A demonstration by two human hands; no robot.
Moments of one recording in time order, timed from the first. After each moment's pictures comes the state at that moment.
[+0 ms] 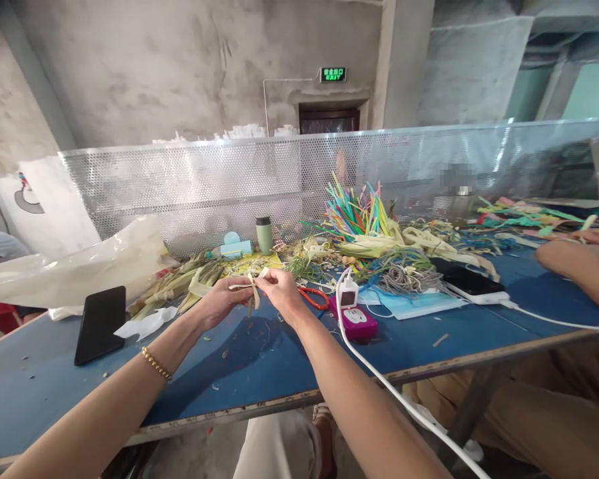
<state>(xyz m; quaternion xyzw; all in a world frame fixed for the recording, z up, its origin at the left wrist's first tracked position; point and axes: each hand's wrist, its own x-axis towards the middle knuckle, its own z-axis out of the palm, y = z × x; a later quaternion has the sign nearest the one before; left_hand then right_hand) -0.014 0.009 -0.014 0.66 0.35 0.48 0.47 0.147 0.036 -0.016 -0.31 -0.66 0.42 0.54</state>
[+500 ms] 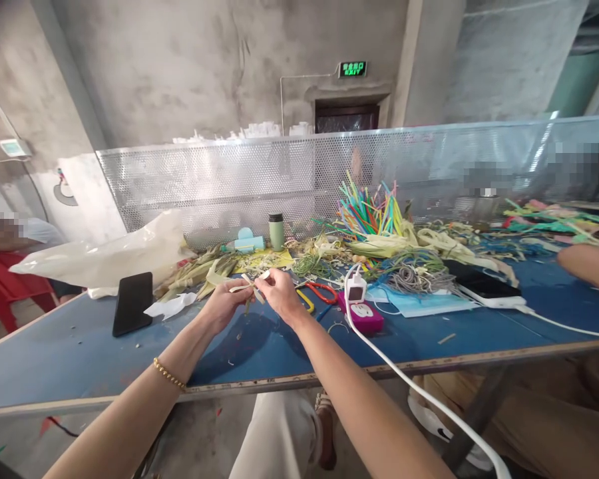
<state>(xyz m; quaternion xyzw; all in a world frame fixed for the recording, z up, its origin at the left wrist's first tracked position) -0.022 -0.021 -0.033 0.54 0.39 0.60 0.45 0.126 0.018 -0.025 -0.30 -0.70 0.41 0.51</state>
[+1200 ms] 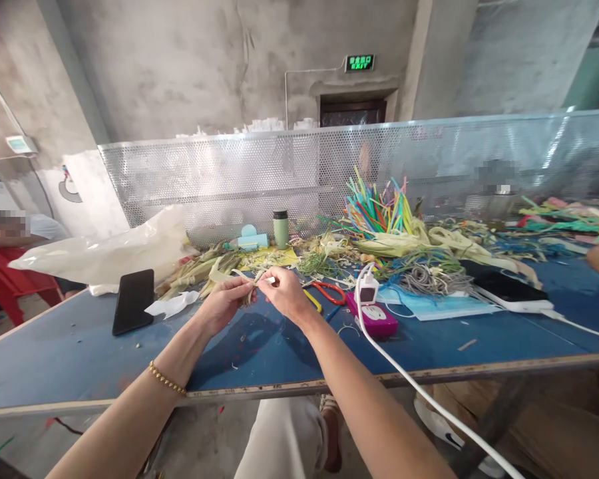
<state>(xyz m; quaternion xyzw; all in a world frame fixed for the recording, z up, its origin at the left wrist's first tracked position) -0.030 -0.025 -0.029 0.54 0.34 0.59 0.49 0.132 0.011 -0.014 -0.32 -0.76 0.33 0.47</state>
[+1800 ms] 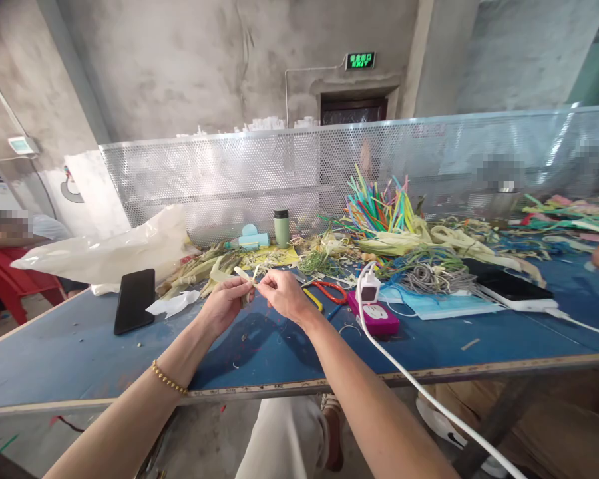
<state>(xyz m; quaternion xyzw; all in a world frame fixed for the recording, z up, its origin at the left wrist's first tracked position) -0.026 -0.022 -0.034 0.49 0.34 0.63 0.49 0.134 0.017 -0.020 -0.29 -0.80 0.31 0.42</state>
